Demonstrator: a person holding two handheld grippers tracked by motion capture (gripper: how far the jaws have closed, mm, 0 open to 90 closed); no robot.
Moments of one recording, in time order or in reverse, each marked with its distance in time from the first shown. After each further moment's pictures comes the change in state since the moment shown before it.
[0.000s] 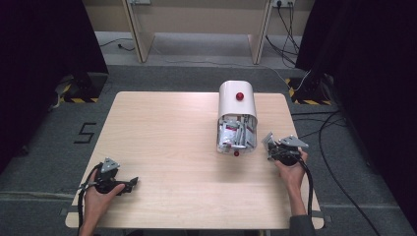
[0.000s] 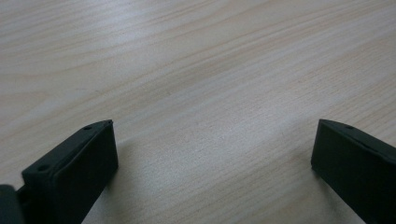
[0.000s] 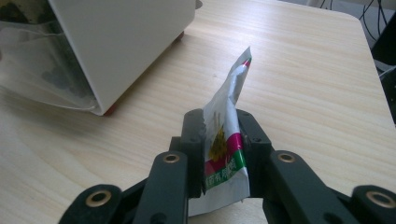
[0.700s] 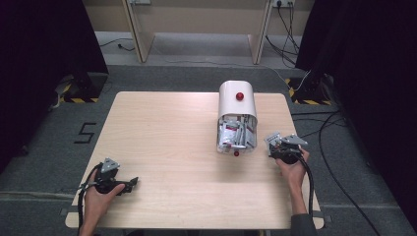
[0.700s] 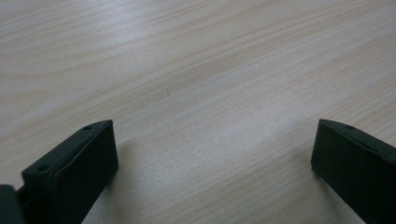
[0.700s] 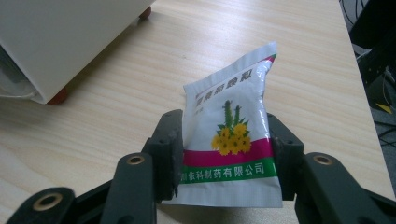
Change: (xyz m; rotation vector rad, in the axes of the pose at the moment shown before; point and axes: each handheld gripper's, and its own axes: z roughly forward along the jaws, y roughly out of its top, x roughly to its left) left arm 0.000 0.000 0.000 0.000 0.000 0.000; right arm -0.010 -0.003 0.011 0.064 -0.078 0.005
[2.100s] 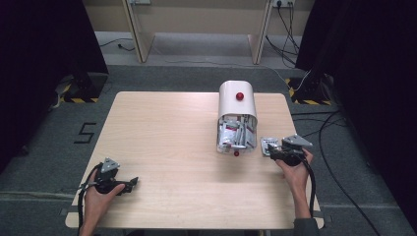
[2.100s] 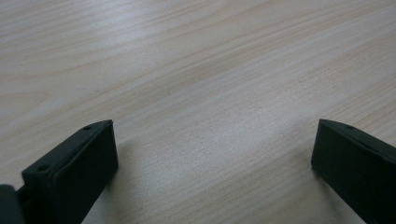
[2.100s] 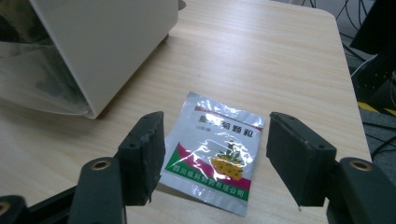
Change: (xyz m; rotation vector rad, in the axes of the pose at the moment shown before) left arm 0.000 0.000 0.000 0.000 0.000 0.000; right arm 0.007 0.009 -0.027 -0.035 0.029 0.030
